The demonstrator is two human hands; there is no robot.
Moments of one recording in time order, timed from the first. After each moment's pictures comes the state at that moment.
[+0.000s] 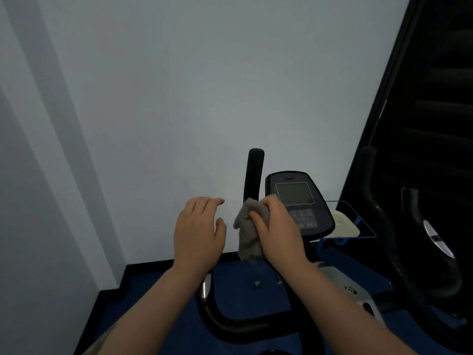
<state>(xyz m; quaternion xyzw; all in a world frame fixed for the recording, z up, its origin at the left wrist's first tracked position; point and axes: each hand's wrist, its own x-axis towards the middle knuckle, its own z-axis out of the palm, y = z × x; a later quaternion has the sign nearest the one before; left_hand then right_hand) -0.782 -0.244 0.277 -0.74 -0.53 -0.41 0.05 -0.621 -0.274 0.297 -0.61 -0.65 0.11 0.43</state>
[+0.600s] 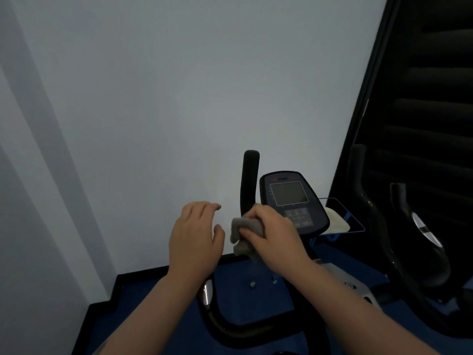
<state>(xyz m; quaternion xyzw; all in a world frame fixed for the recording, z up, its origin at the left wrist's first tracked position) -0.789 -0.245 0.282 -0.76 -0.51 -0.40 0.03 -0.623 -0.282 0.302 -0.57 -0.71 0.10 0.40</state>
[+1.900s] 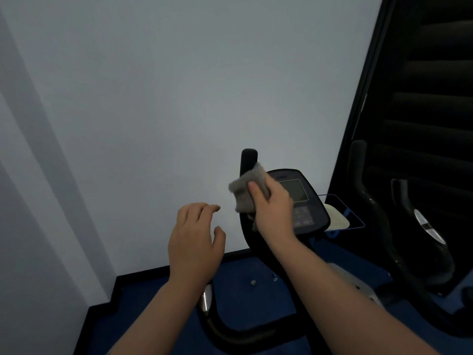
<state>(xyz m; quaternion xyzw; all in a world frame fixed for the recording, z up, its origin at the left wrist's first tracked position) -0.783 -0.244 0.277 -0.74 -0.51 -0.44 0.03 -0.636 -0.233 0.317 -0.58 -0.51 0.18 0.60</state>
